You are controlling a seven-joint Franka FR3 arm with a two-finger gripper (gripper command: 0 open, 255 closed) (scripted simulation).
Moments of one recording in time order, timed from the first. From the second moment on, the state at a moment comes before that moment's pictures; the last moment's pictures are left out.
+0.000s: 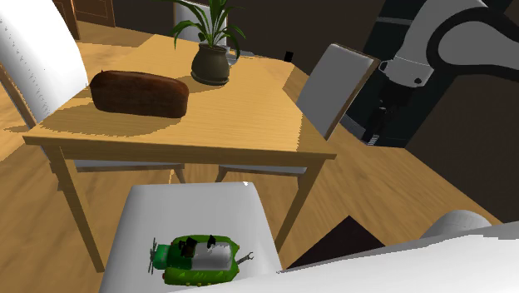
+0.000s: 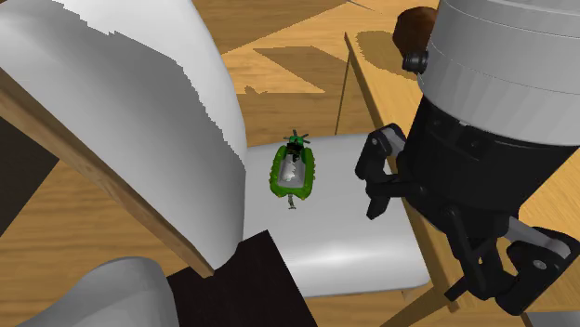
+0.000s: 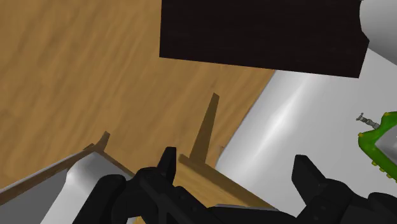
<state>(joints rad) -0.01 -0.81 -0.06 -2.35 -0.12 1.54 -0.12</state>
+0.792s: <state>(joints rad) 0.07 -0.69 0.09 -2.46 0.00 1.73 0.04</state>
